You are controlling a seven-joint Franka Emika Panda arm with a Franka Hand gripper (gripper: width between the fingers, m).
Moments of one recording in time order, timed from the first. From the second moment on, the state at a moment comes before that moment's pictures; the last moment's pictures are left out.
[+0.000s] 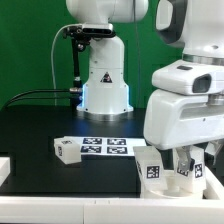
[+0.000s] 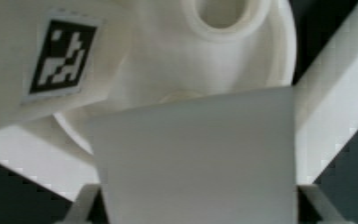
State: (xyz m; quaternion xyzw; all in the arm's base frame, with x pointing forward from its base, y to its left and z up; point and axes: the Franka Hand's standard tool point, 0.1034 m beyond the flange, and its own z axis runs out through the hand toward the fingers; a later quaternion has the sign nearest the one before) arm 0.599 0.108 0.067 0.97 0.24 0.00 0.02
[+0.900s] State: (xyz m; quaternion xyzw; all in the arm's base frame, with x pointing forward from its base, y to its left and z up) arm 0.600 0.107 0.067 0.97 -0.24 -0.01 -0.03
